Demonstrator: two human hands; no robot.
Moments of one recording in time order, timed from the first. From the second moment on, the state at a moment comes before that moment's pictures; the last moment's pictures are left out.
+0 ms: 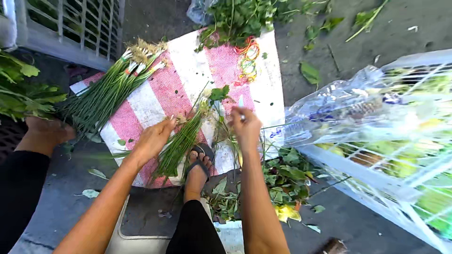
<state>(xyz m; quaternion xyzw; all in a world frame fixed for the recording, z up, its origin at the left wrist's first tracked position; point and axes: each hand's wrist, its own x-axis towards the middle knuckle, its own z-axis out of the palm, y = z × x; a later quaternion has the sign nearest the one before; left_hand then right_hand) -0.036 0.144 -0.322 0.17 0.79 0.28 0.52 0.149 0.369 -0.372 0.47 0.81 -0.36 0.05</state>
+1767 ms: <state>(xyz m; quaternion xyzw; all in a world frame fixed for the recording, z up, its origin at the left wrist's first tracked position) -0.010 0.080 -0.336 0.16 0.84 0.29 0.44 0.130 0.248 -0.341 0.50 0.46 -0.73 -0.03</state>
